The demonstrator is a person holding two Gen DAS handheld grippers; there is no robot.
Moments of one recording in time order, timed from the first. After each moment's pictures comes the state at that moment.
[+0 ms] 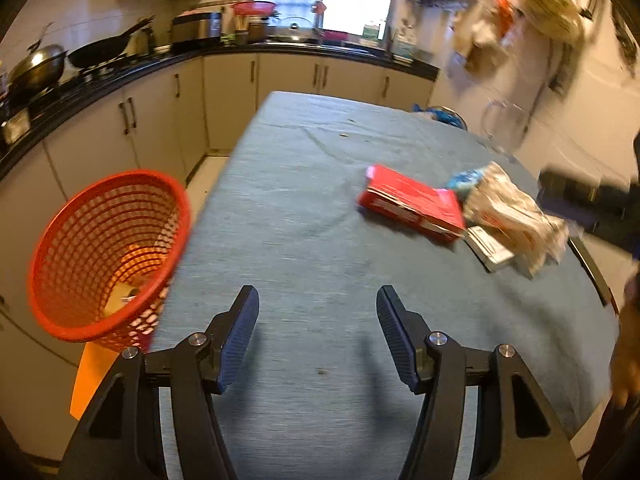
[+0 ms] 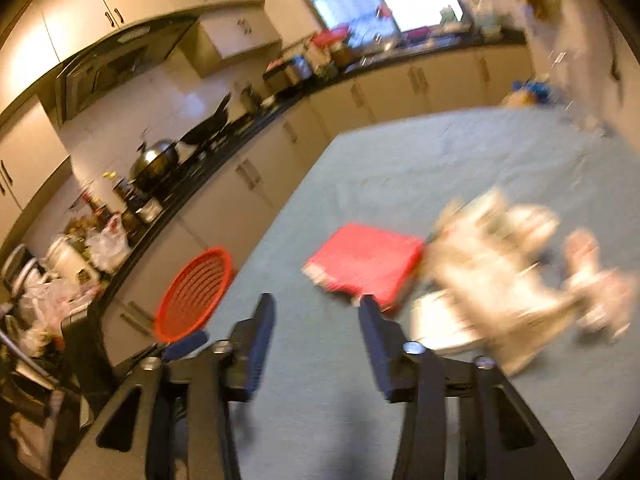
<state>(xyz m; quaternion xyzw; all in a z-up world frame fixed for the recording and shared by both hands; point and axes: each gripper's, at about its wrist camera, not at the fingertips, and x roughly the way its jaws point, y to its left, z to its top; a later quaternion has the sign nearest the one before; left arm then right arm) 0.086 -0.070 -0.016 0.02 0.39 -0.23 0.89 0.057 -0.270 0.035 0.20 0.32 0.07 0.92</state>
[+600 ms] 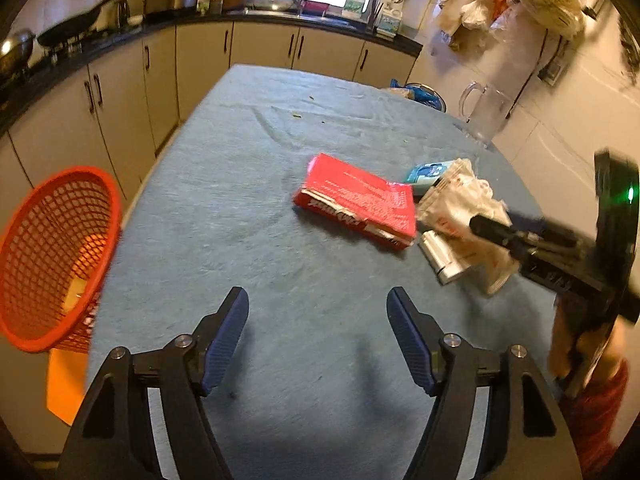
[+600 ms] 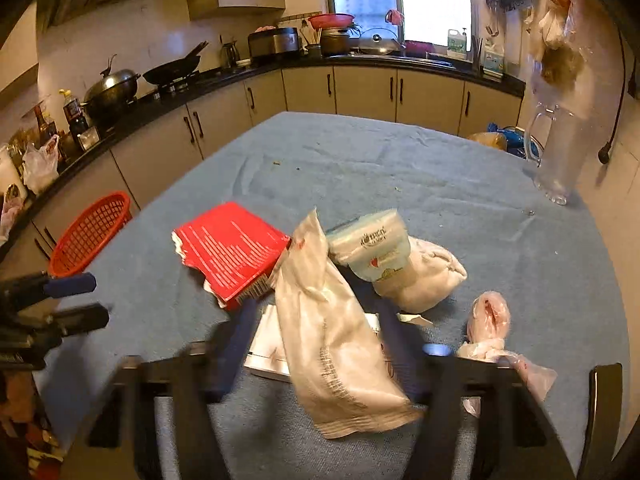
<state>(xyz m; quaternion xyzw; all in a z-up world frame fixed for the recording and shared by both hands) 0.114 -0.112 -0.007 -0.01 0.46 -0.26 0.85 0.088 -0.309 -0.005 0.04 0.38 0.02 0.92</state>
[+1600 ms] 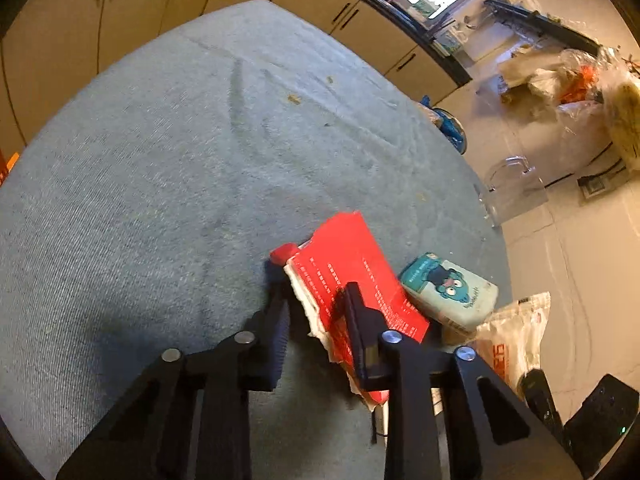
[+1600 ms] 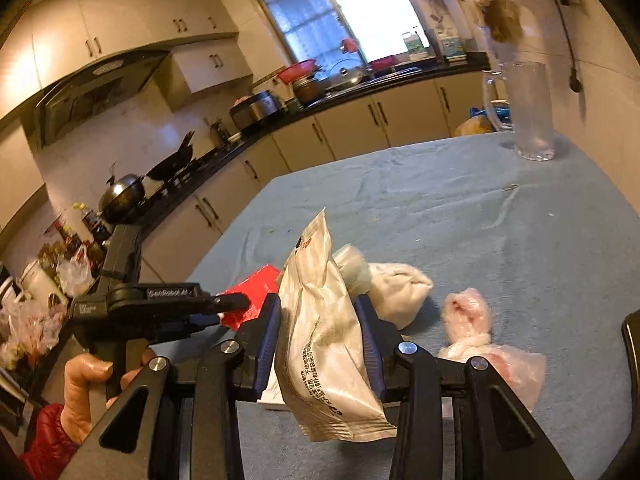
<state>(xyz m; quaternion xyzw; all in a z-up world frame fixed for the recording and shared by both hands) 0.222 -0.178 -0.043 -0.19 0.53 -0.24 0.79 0.061 -0.365 0.008 0.21 0.28 0.03 0.94</state>
